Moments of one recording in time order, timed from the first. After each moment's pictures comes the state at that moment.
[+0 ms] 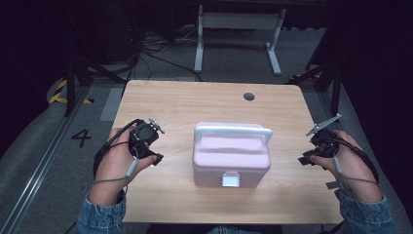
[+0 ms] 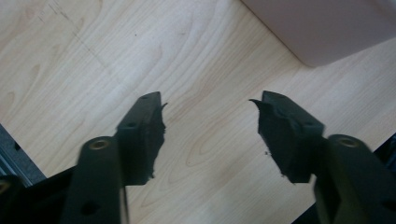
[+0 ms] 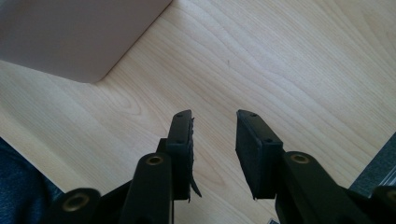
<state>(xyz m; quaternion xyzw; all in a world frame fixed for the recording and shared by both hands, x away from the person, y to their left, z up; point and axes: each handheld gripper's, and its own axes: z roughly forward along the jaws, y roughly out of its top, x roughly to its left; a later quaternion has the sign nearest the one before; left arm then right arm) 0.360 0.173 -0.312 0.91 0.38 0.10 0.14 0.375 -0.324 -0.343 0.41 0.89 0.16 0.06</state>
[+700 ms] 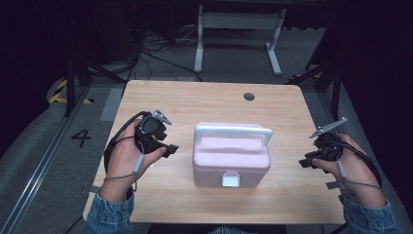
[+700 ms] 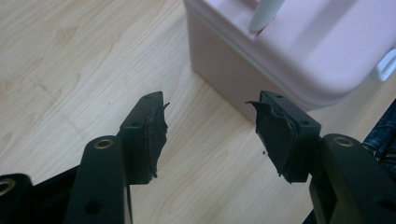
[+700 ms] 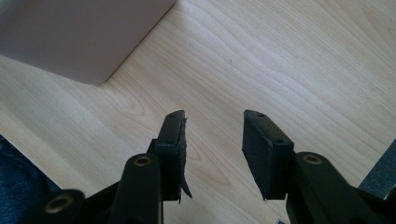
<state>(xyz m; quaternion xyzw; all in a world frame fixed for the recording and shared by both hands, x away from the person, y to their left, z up) 0.362 0.150 -0.293 0.90 0.35 0.09 0.26 0.366 -0.332 -0.347 0.43 0.88 0.19 0.06</state>
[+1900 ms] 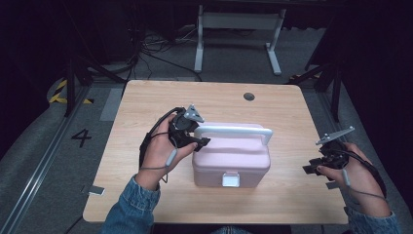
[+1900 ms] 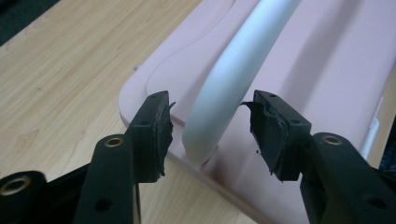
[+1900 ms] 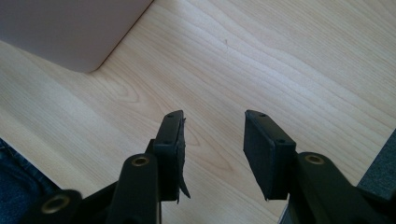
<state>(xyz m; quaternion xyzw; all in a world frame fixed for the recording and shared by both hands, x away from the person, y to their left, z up) 0.383 0.088 -0.306 0.90 0.26 0.11 0.34 0.351 -0.346 -0.360 0.45 0.87 0.20 0.06</state>
